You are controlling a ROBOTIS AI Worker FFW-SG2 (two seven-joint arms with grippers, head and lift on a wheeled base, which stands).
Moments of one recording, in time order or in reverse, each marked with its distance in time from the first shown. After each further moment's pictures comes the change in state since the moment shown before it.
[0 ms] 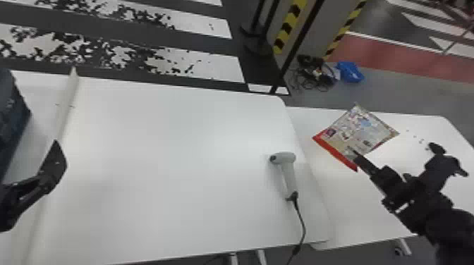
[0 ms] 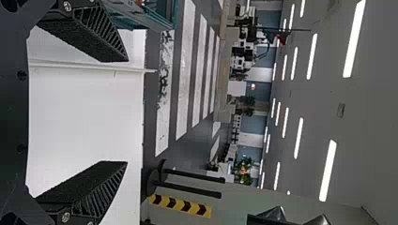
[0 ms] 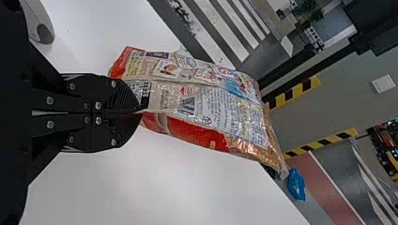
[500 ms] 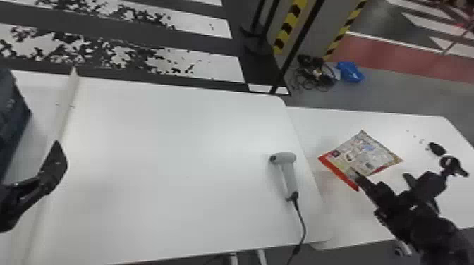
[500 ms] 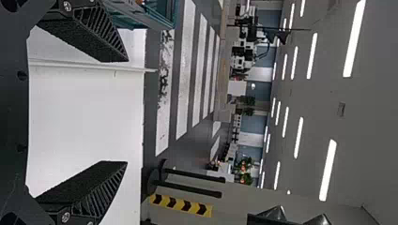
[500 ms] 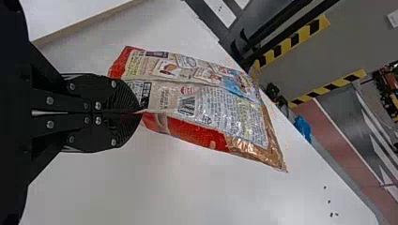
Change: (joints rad) left arm 0.000 0.001 -0.002 0.002 0.000 -0.003 0.000; right arm -0.025 -0.007 0.035 0.187 0.004 -0.117 -0.134
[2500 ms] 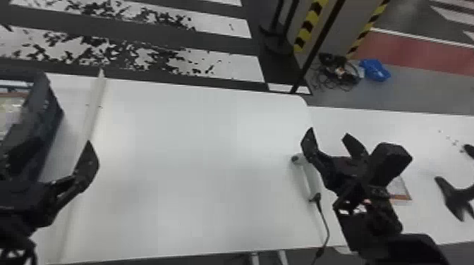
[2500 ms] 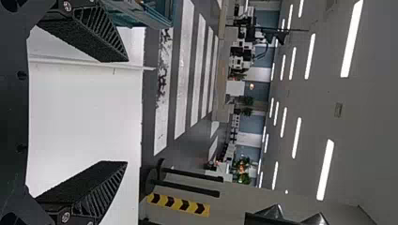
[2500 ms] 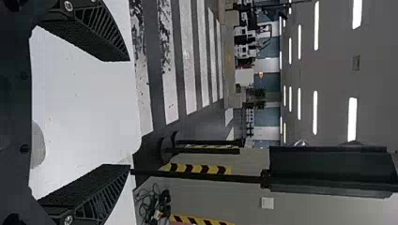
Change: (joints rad) left arm 0.029 -0.011 -0.003 -0.032 -0.012 -0.003 0.009; right arm 0.390 0.152 0.564 -0.720 0.457 -0.471 -0.105
